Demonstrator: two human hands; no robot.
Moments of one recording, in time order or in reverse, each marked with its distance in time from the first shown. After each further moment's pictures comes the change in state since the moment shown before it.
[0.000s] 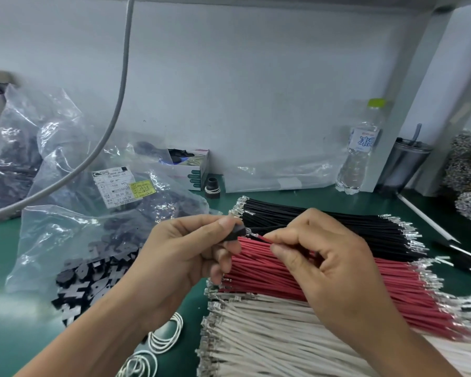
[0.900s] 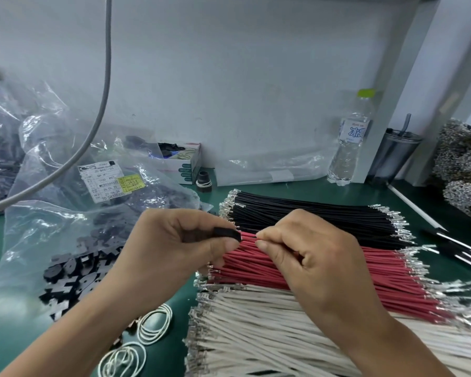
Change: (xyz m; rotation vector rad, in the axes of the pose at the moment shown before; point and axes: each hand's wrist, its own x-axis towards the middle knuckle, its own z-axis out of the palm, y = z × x) left_hand -0.009 0.006 0.007 0.569 0.048 0.260; right_hand -0.005 -0.002 0.000 -0.251 0.030 -0.119
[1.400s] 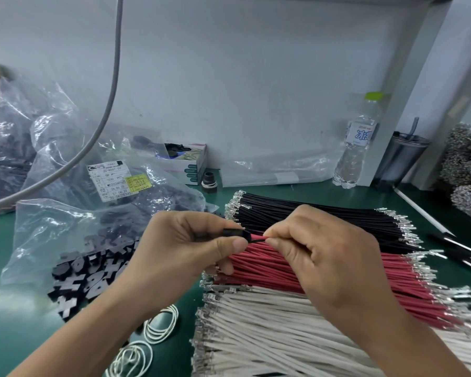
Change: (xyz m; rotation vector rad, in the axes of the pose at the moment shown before) left_hand 0.001 -0.004 0.003 -0.156 -0.001 -0.076; right_hand 0.007 0.000 -0.009 -0.150 -0.010 -0.062
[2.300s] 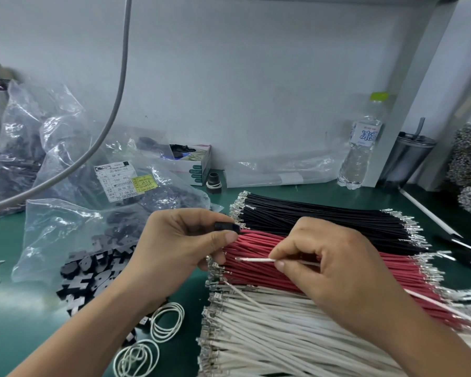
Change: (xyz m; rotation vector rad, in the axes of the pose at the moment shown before) left_hand 0.007 -0.009 -0.010 0.035 0.081 -0.015; right_hand -0.002 0.004 -0.007 0.196 -0.280 0.176
